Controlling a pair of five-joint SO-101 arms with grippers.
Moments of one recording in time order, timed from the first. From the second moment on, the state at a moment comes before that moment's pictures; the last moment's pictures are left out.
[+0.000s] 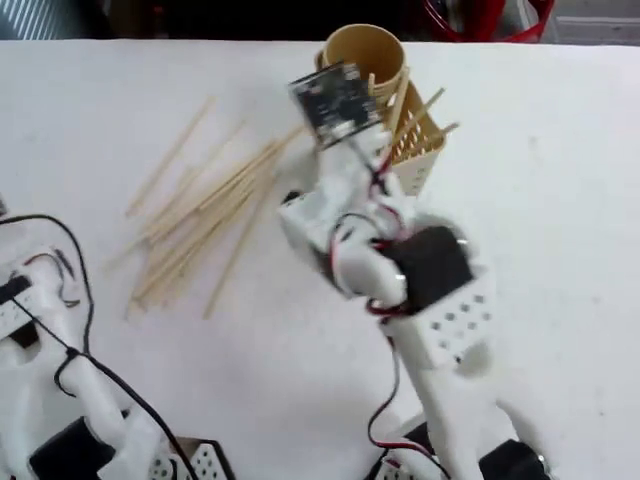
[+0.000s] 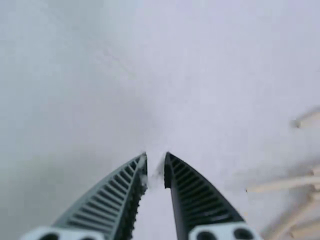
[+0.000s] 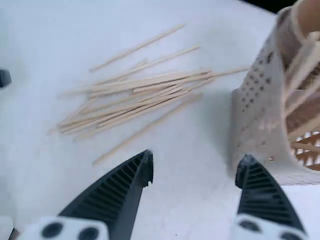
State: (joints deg) left arm -45.2 -22.0 54.3 32.5 -0.5; right arm -37.5 -26.3 1.1 81.1 1.5
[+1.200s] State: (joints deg) left arm -62.6 40.5 -24.5 60.0 -18.9; right arm -45.7 26.5 6.8 43.0 -19.1
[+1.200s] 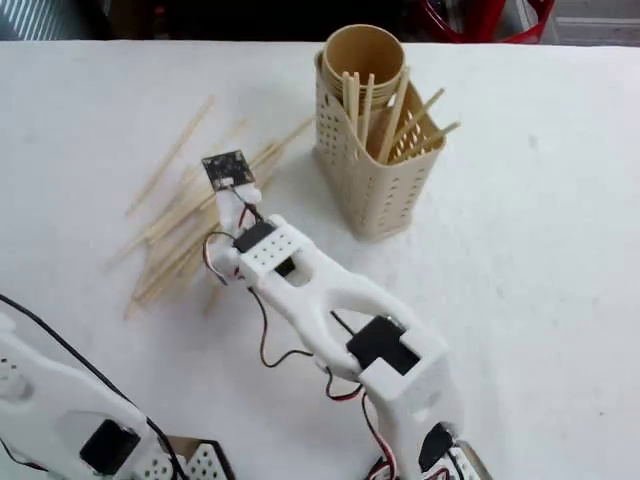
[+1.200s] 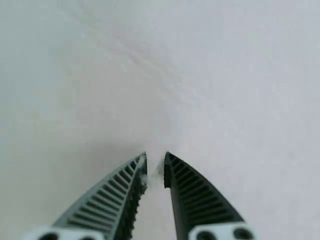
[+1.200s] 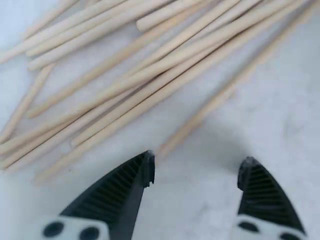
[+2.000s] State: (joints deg) left arm -59.3 40.5 -24.5 62.4 -18.9; right arm -46.4 34.9 -10.9 56.2 -19.1
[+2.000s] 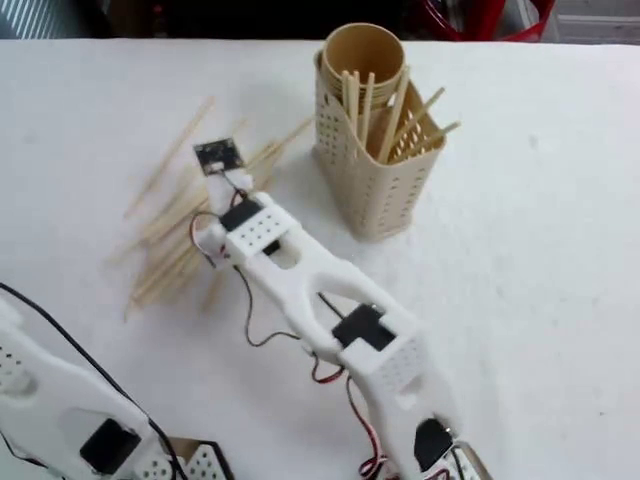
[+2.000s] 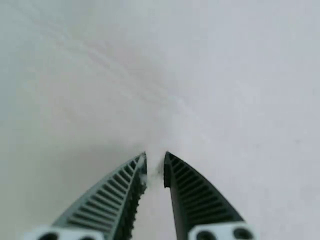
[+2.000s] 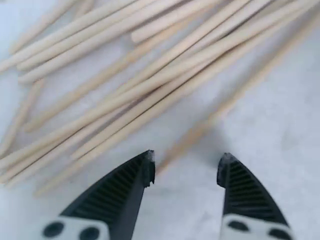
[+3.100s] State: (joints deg) left arm -57.5 32.9 -29.7 78.9 -22.4; right arm -43.5 17.5 -9.9 73.1 -17.2
